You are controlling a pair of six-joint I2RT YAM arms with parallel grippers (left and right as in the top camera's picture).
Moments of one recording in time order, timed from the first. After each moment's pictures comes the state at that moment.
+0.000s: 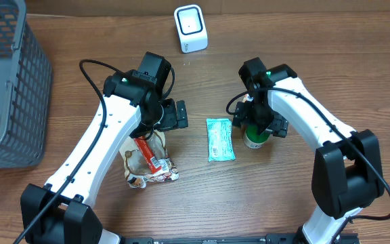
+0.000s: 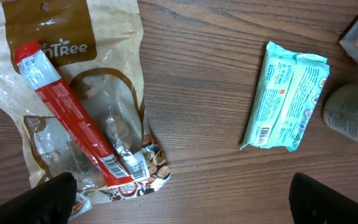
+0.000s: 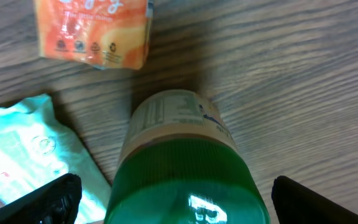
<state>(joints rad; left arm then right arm) -0.37 1.65 1.43 -1.19 0.12 -0.55 0.35 1.89 1.41 -1.17 0.05 0.65</state>
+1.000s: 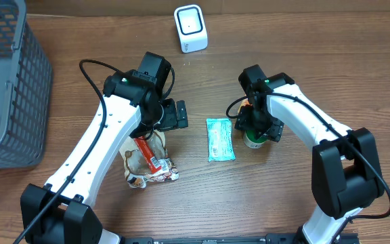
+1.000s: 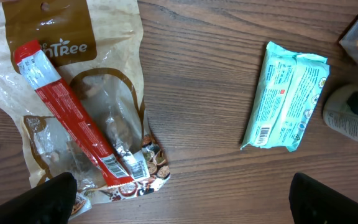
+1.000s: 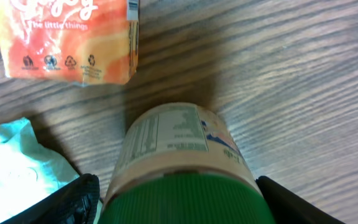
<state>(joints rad) -0.37 1.65 1.43 -1.19 0.12 -0.55 0.35 1.89 1.32 -1.05 0.05 0.72</state>
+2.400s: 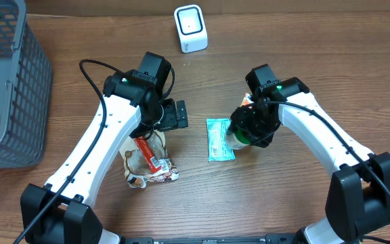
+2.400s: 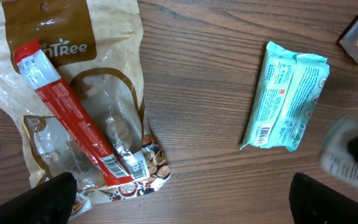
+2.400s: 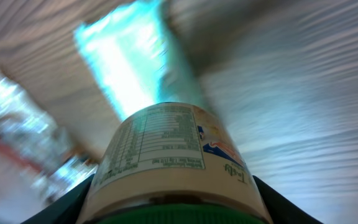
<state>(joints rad) -0.37 1.65 1.43 -1.19 0.12 -0.55 0.35 1.73 1.28 -1.05 -0.36 0.72</state>
